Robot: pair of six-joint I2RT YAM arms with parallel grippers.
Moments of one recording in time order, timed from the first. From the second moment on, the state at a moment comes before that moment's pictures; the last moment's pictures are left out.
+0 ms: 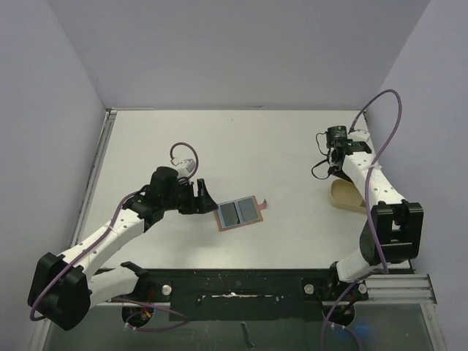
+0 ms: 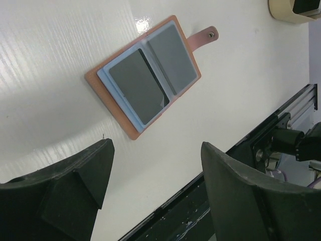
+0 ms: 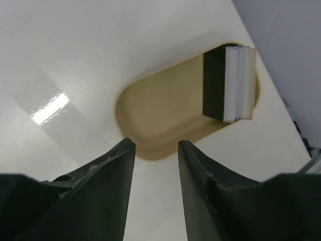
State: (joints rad) left arm -0.50 1.11 0.68 -0.25 0.34 -0.59; right arm 0.09 1.52 1.23 -0.83 0.57 0.50
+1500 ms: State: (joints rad) left arm -0.50 1.16 0.68 -0.25 0.37 -0.62; right arm -0.22 1.71 1.13 -0.66 0.70 0.30
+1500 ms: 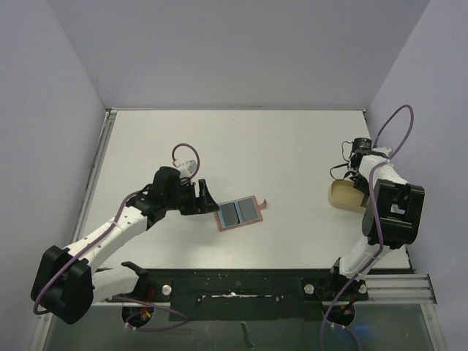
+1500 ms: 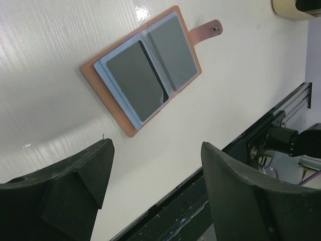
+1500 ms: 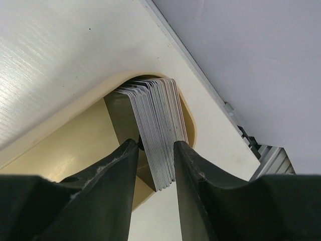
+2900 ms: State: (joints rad) left arm -0.50 1.15 0.63 -0.23 0.35 -0.65; right arm 0.02 1.49 1.10 -0.66 0.54 0.28
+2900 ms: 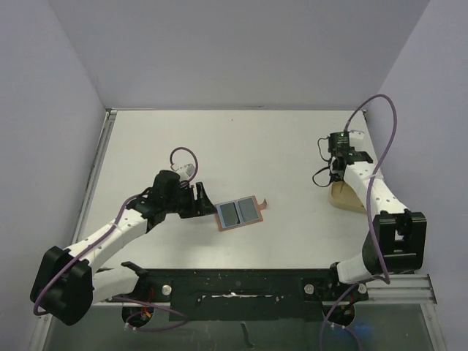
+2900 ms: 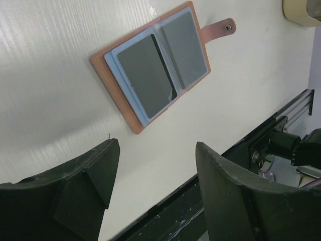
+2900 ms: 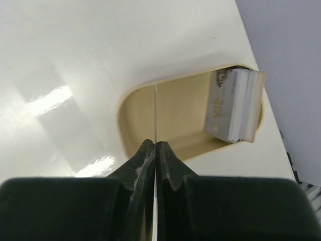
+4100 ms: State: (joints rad) left arm -0.48 1.17 0.51 0.63 0.59 -1.28; right arm 0.50 0.99 0.67 0.13 -0.44 0.86
